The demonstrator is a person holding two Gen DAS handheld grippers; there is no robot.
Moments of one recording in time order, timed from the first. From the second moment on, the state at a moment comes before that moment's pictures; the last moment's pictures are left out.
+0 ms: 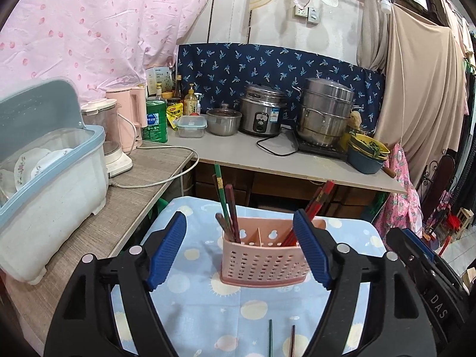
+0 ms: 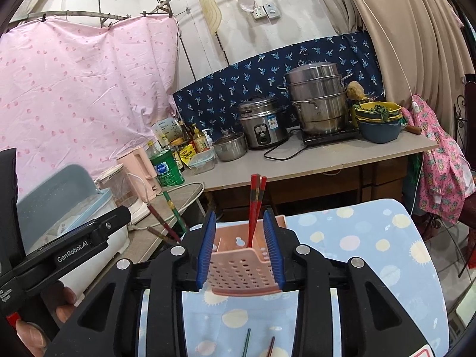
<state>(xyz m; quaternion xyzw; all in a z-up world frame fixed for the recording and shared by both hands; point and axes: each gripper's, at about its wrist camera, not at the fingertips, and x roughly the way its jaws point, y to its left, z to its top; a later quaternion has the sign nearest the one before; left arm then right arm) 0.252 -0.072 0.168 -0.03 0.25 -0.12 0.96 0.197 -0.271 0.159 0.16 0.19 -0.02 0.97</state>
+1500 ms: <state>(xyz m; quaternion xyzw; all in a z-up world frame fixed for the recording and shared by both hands) 0.099 -0.007 -0.012 0.00 0.44 -0.09 0.89 0.030 -0.194 -0.016 0.10 0.40 0.01 0.91</state>
